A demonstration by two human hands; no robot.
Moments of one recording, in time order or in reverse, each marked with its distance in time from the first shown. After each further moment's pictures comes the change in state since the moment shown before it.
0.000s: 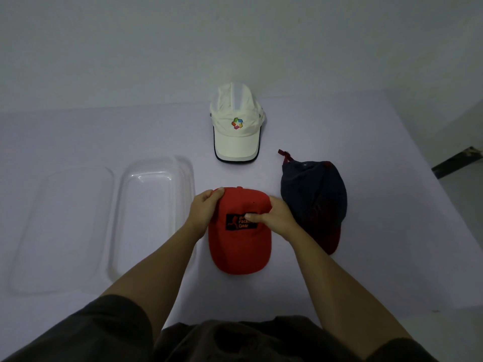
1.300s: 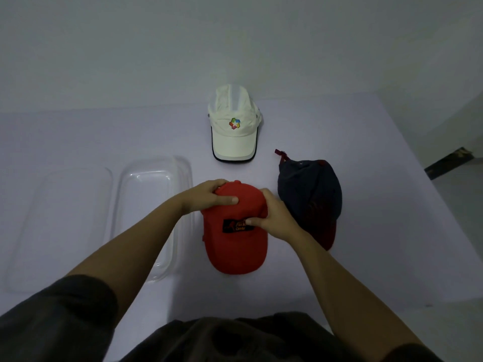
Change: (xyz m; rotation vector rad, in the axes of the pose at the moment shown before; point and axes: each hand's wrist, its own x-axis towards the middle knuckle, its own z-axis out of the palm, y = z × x) left_hand -0.005 0.064 -0.026 0.568 -0.561 0.090; right_hand -0.019 -0.018 -0.001 -0.222 -0.096 -0.206
